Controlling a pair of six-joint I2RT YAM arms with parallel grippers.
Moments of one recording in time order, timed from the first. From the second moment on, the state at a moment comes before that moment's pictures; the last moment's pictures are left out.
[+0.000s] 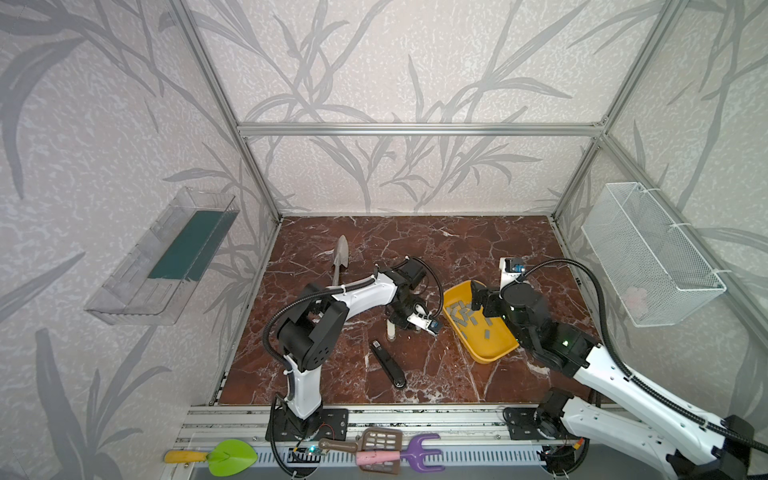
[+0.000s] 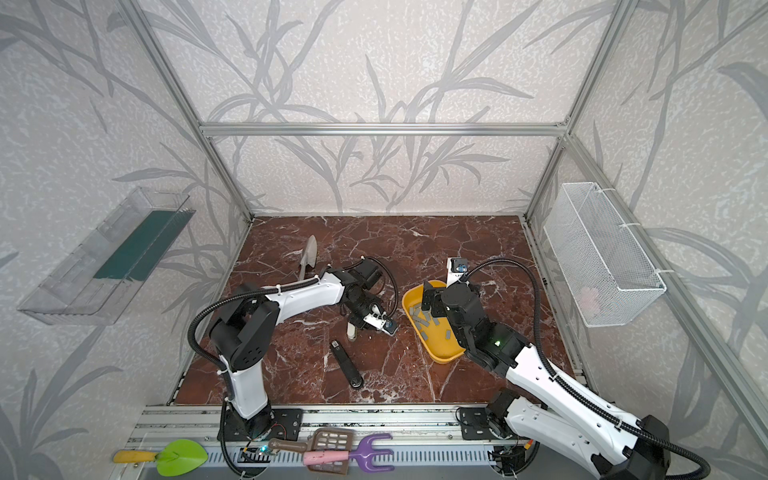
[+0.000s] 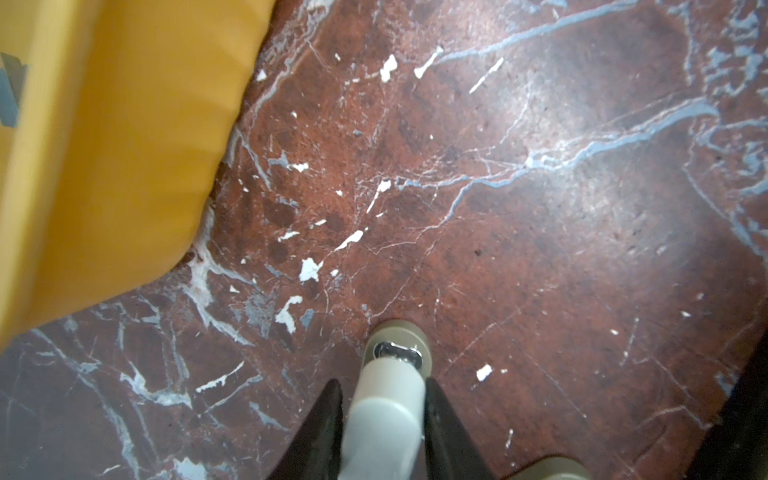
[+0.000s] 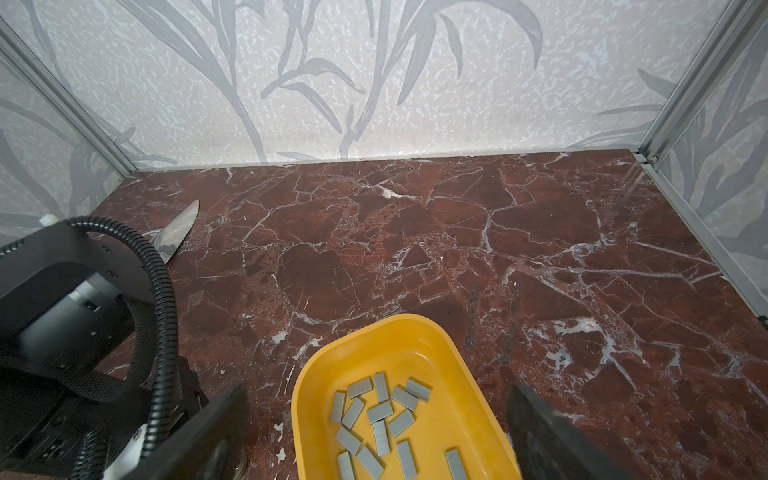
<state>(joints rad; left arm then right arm) -0.69 1.89 1.27 -0.74 0.32 1.49 0.76 0.87 0.74 -0.33 0.53 0.42</state>
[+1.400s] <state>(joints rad) -0.70 1.42 1.01 -0.41 0.40 0.82 0.75 0.96 0.63 -0.12 0.36 0.46</state>
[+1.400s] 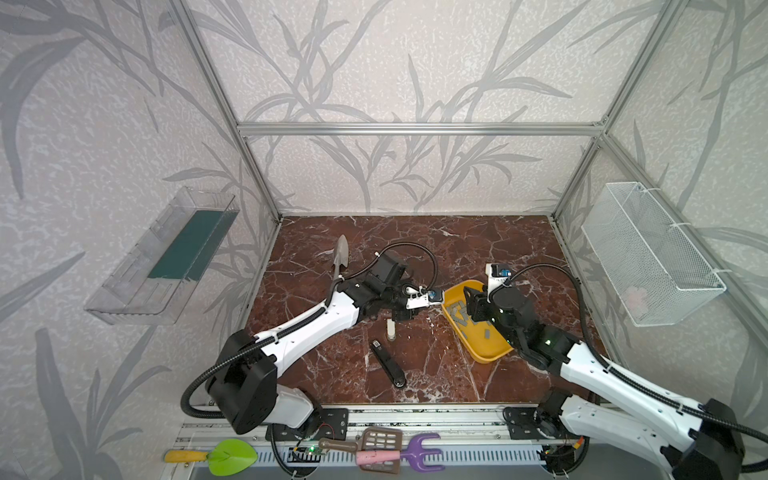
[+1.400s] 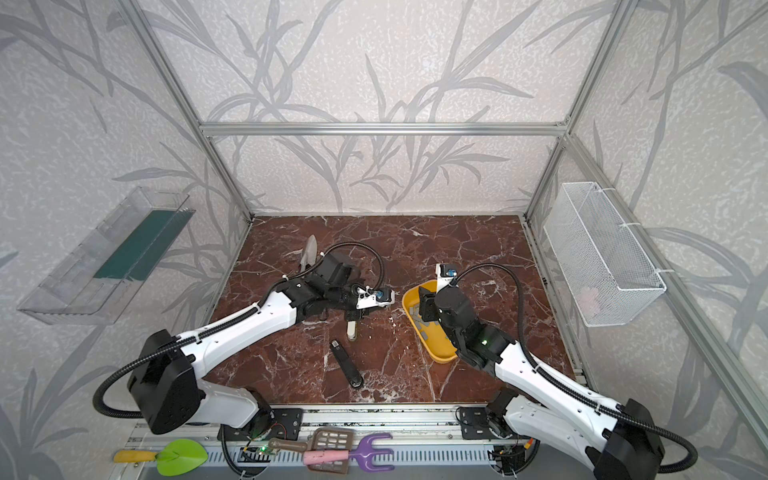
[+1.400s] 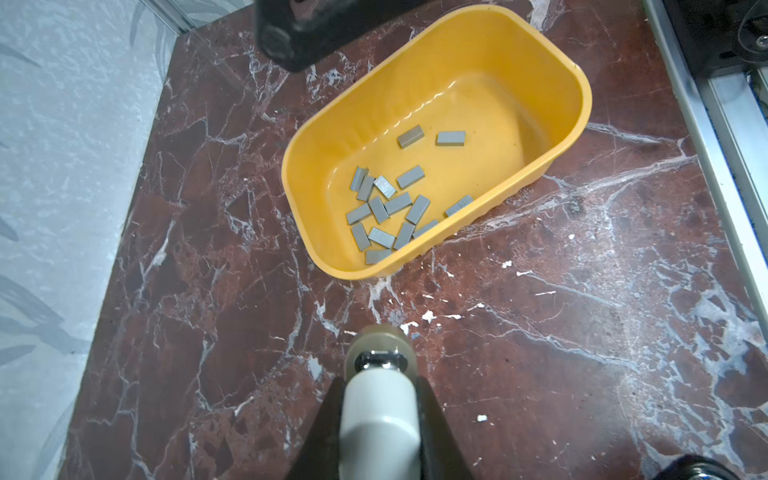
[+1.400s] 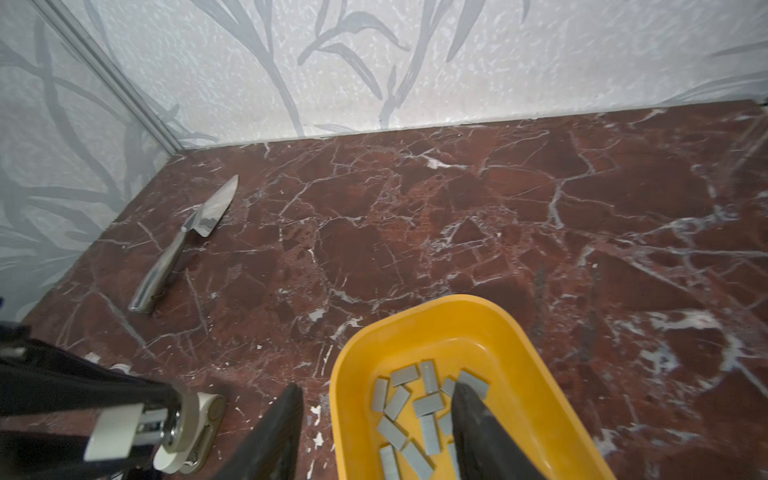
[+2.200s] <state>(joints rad) -0.70 1.44 1.04 -0.35 0.51 0.70 0.75 1.13 0.63 0.05 0.03 0.48</state>
